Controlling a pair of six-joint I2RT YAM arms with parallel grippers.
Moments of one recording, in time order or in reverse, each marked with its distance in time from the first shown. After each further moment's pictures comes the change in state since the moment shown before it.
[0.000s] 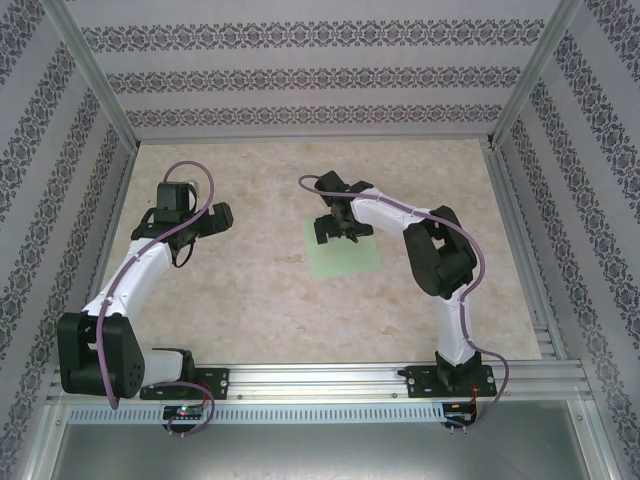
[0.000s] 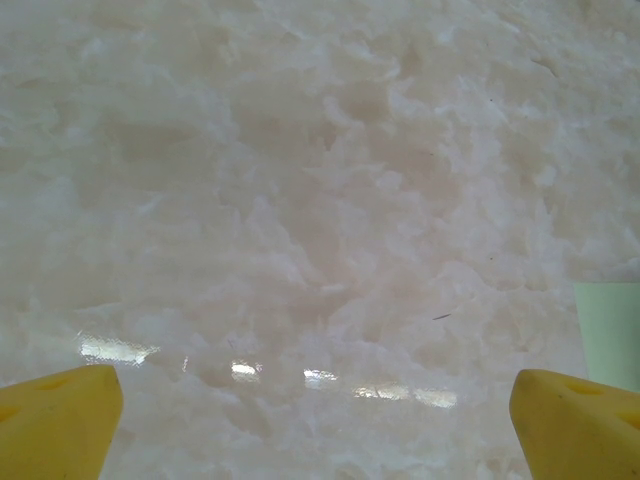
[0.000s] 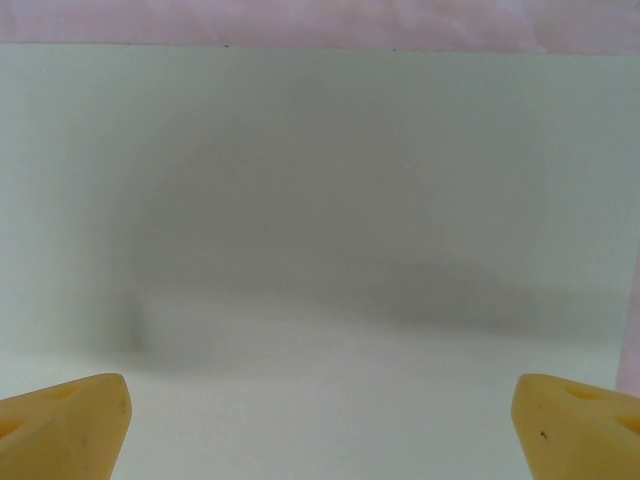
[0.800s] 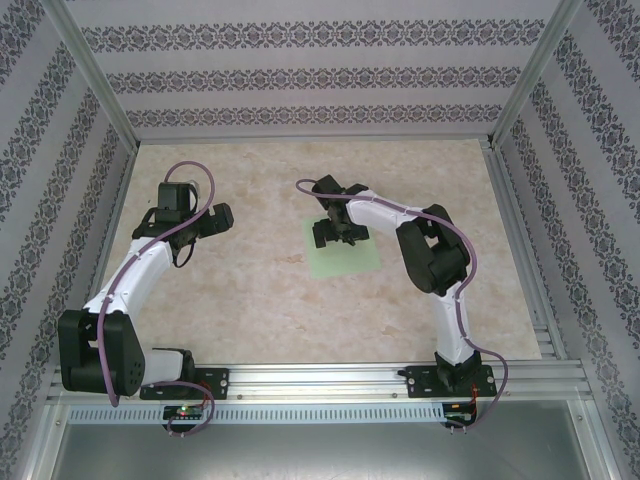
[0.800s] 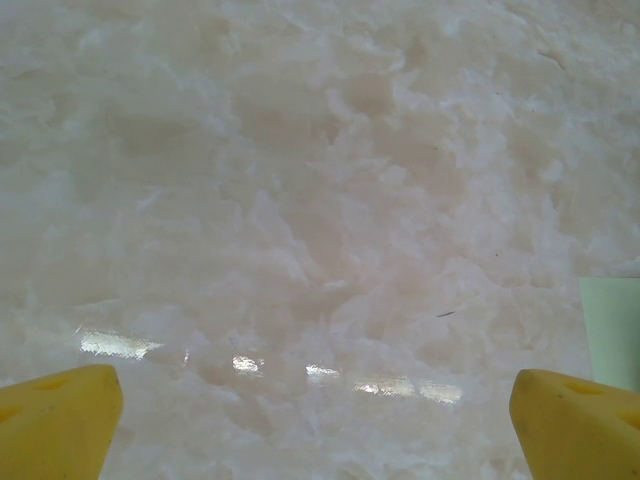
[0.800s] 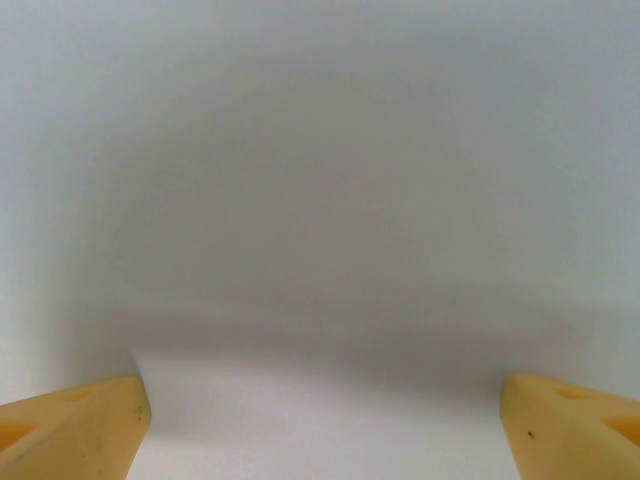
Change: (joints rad) left arm 0.000 0.012 0.000 -0.001 0.000 -0.001; right arm 0.006 0.045 -0.007 0.014 -0.035 0.012
